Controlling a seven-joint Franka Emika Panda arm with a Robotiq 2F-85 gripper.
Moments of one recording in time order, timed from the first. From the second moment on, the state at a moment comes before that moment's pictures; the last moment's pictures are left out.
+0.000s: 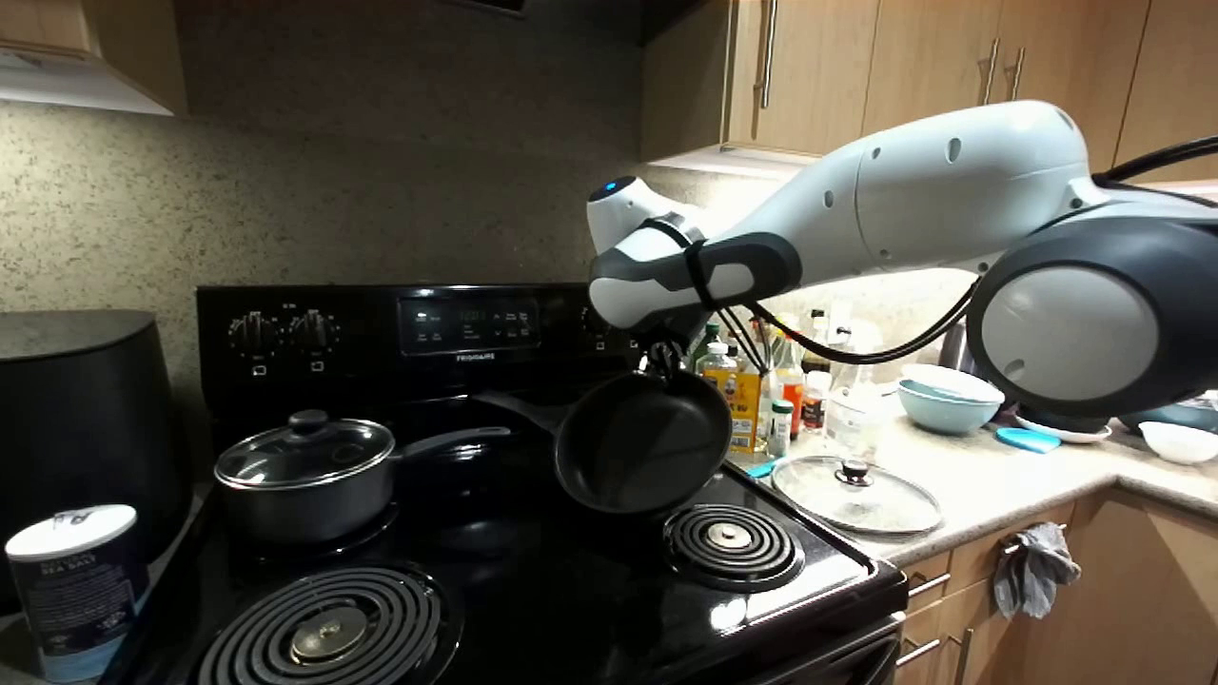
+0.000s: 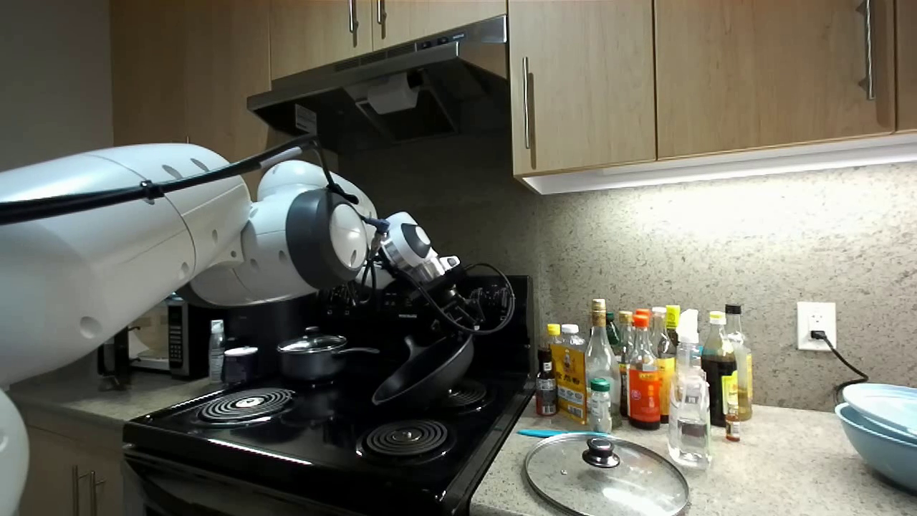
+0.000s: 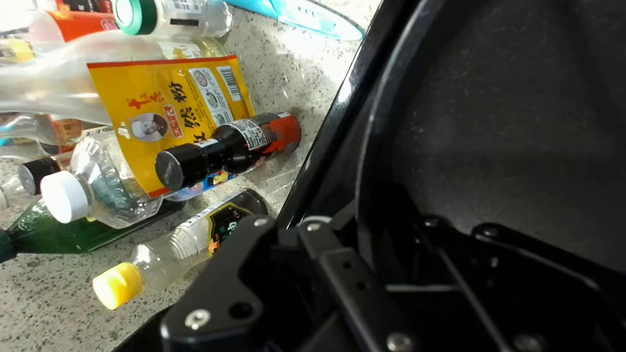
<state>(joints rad) 0.26 1.06 -0.17 -0.68 -0.40 1.88 -0.17</state>
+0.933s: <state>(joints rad) 0.27 1.10 -0.20 -0.61 -0.39 1.79 -0.16</state>
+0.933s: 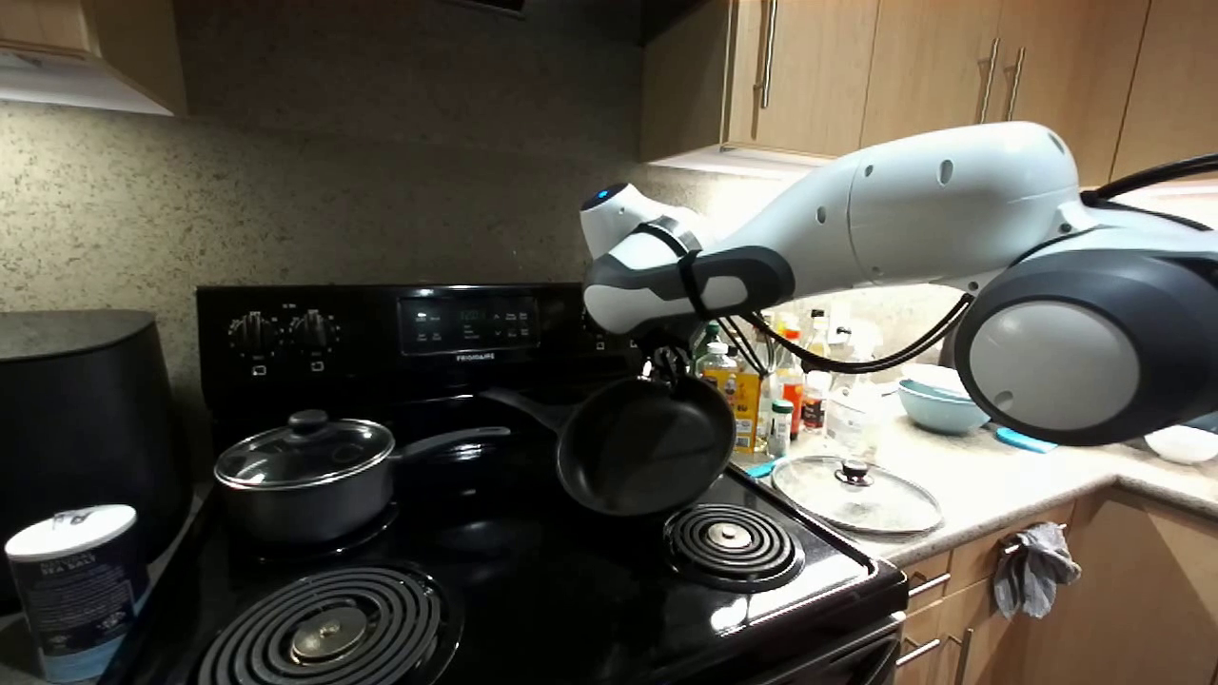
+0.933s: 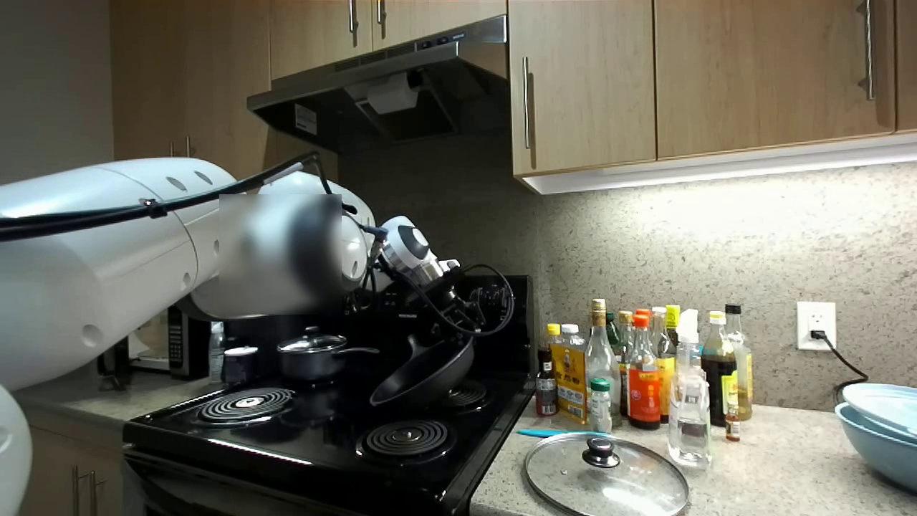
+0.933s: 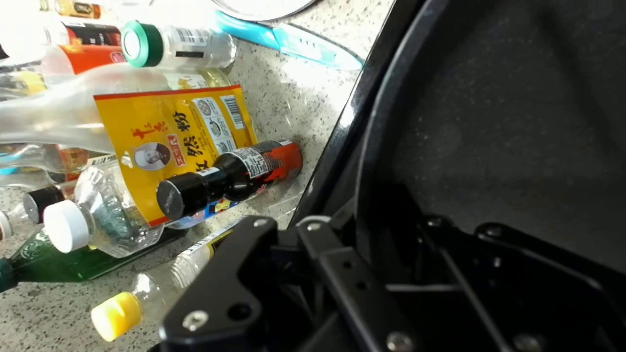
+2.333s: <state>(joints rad) 0.20 1.14 -0.13 -0.57 -0.27 1.65 -0.22</state>
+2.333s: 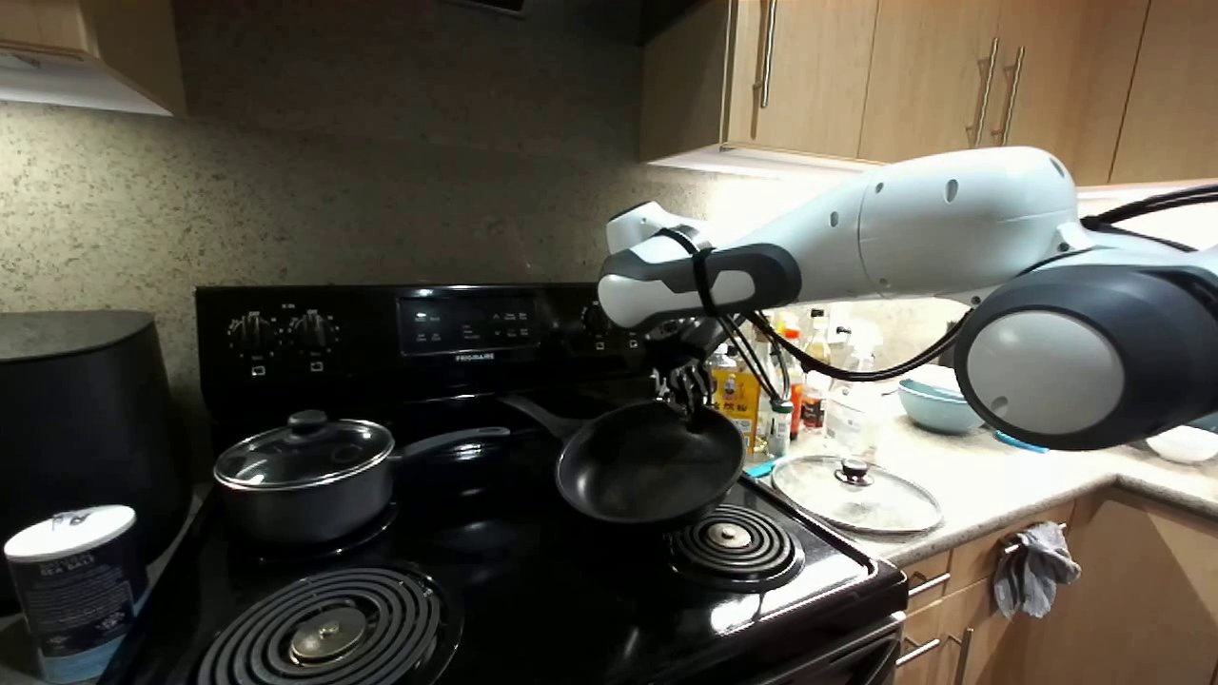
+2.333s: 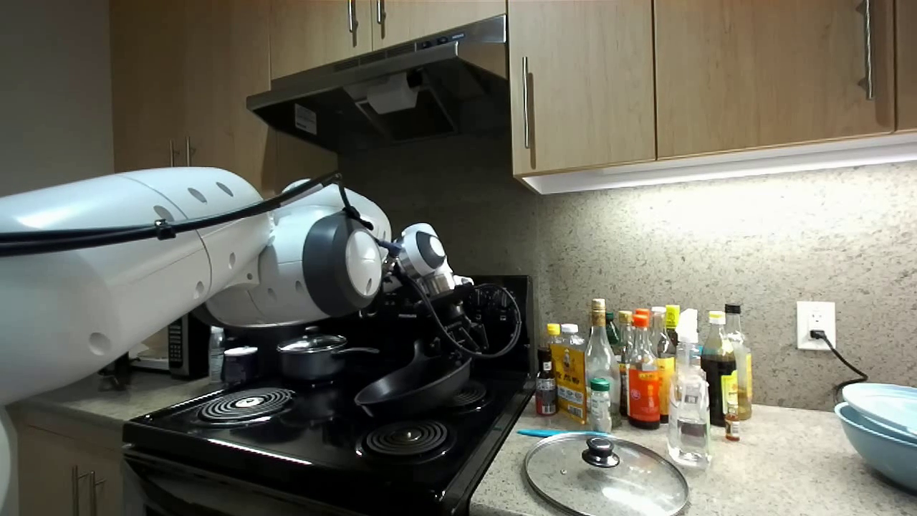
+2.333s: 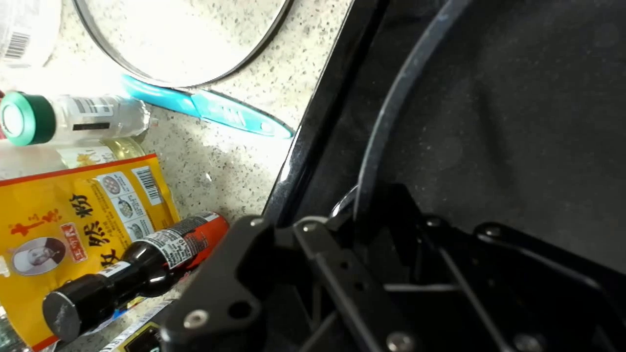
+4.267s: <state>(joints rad) 0.15 1.26 -0.12 -0.50 -0.24 1.66 -0.29</state>
